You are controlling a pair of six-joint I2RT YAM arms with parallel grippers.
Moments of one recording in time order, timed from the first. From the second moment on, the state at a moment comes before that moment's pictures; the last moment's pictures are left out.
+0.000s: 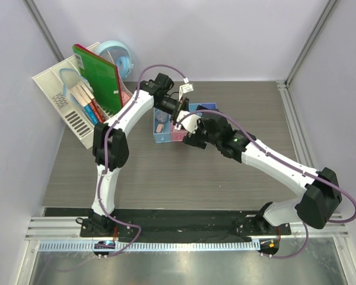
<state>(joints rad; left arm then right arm) -0.46 2.21 2.10 -1.10 1.35 0.48 0.76 1.37 1.12 -0.29 0.21 -0.69</state>
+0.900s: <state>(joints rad) -0.52 2.39 2.44 -0.92 0.43 0.47 0.56 1.17 0.97 -0.15 0.33 -0.65</state>
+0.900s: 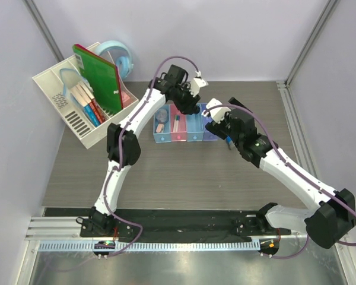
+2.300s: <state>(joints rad) -0.62 2.49 2.43 -0.85 0.18 0.58 0.54 1.10 0.81 -0.11 0.31 -0.64</state>
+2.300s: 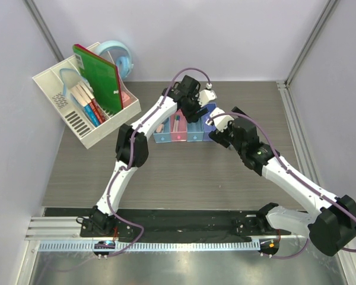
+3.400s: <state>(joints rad) -0.62 1.96 1.89 -0.73 0.23 0.46 0.23 1.61 0.87 -0.10 -0.03 -0.48</state>
